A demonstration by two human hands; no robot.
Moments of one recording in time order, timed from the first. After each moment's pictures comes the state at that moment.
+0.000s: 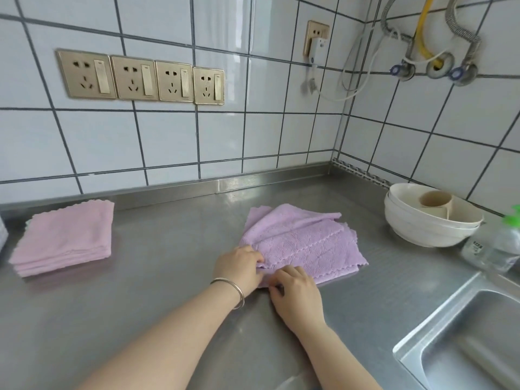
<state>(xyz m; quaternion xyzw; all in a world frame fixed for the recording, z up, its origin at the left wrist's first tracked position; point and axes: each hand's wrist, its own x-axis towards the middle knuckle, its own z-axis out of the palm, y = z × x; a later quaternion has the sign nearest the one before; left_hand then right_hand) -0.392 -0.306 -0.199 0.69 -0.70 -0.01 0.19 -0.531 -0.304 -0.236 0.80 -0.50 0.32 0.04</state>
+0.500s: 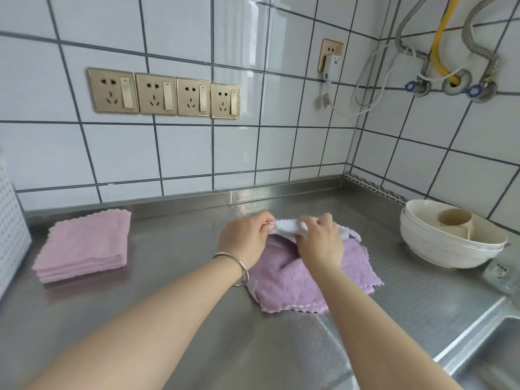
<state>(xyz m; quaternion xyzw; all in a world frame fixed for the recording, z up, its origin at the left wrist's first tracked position) -0.378 -0.314 -0.122 0.66 -0.66 0.02 0.36 -0.521 -0.380 -0.147 0.72 -0.62 0.31 0.05</state>
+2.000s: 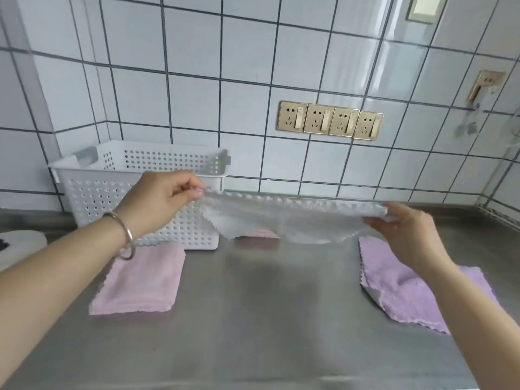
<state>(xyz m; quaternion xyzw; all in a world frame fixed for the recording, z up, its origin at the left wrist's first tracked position) -0.121 0.036 -0.016 0.74 -0.53 0.05 0.41 -0.424 -0.189 -0.031 0.82 -0.39 0.40 -0.15</state>
